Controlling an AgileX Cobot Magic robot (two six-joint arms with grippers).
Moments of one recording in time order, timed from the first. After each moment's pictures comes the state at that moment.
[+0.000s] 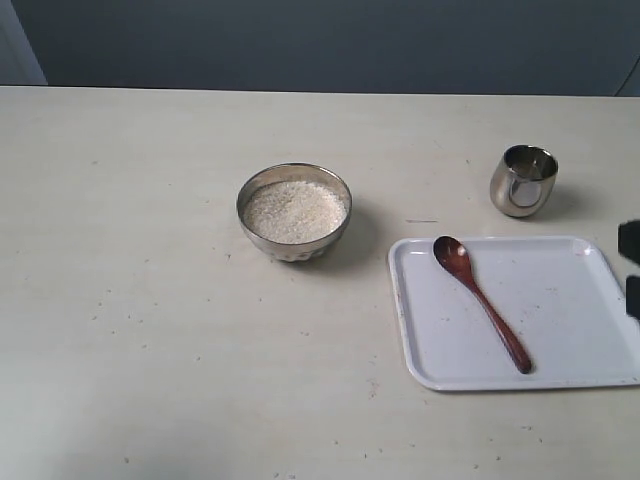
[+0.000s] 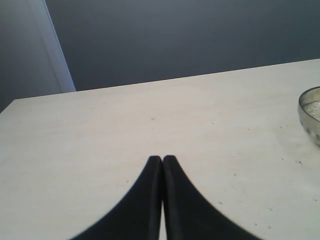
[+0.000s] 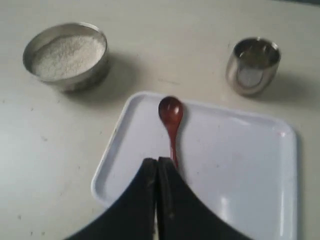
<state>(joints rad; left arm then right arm) -0.18 0.00 0.00 0.04 0.23 0.06 0.41 0.62 -0.52 0.17 0.64 -0.11</state>
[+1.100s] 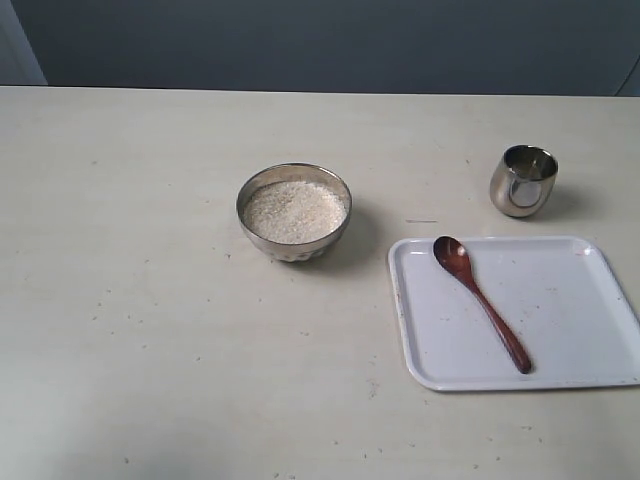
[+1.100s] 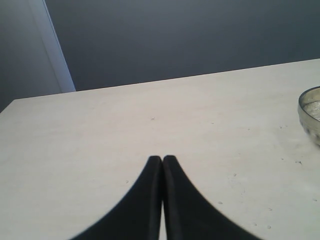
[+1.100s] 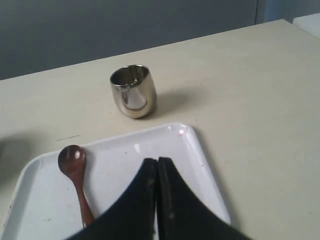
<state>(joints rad) -0.18 0.00 0.00 0.04 0.23 0.06 -0.01 0.03 -0.01 0.27 0.39 -0.07</state>
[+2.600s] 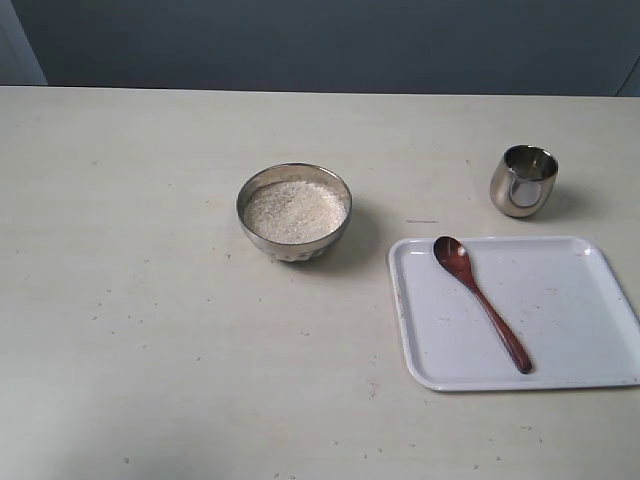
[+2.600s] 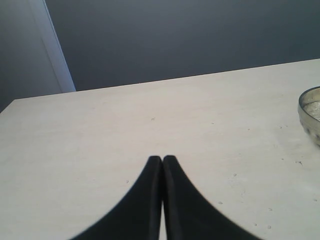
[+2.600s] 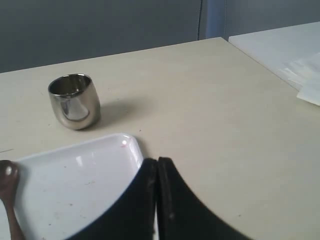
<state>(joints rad) -0.18 0.00 0.00 0.04 0.23 0.06 -0.13 0.01 0.00 0.08 0.38 0.01</state>
